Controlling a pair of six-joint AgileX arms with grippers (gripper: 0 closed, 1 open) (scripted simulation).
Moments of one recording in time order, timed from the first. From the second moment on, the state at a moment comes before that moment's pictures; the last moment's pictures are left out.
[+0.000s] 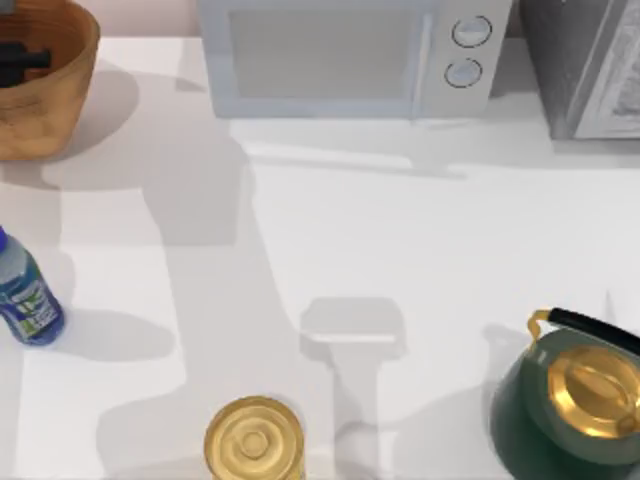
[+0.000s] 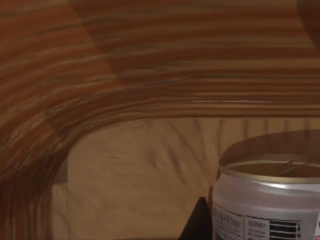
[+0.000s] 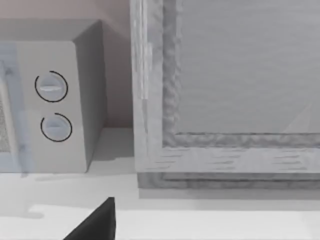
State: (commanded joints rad) left arm 0.16 2.75 2.61 -1.13 0.12 0.17; right arm 0.00 0.00 0.00 0.00 0.00 0.00
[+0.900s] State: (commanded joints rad) left arm 0.11 2.46 2.34 -1.04 0.16 0.14; right arm 0.00 0.00 0.00 0.00 0.00 0.00
